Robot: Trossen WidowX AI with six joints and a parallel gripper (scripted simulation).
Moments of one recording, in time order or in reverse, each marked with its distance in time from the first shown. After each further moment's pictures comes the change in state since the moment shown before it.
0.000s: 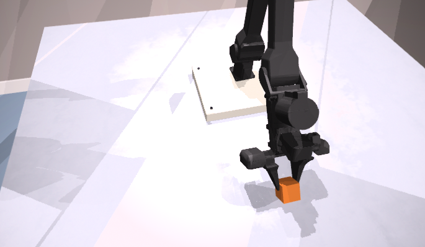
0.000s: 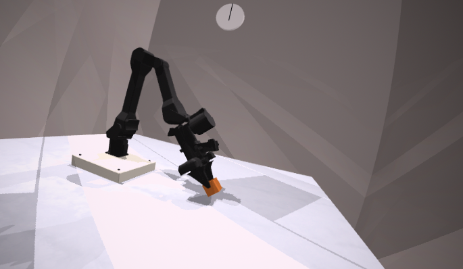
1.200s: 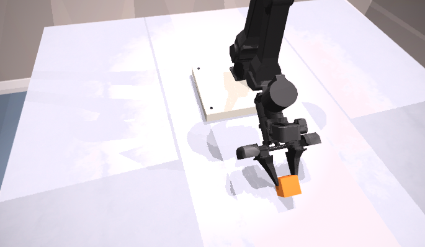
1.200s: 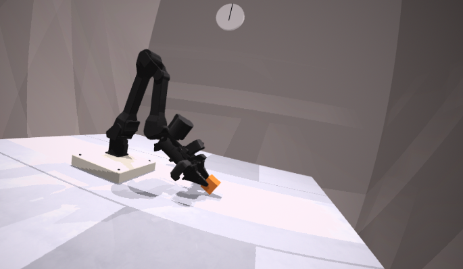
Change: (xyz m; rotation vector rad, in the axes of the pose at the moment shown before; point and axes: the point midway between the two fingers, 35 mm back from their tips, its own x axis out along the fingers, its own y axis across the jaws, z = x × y) arm -0.006 0.001 -0.016 -0.006 -0.351 0.000
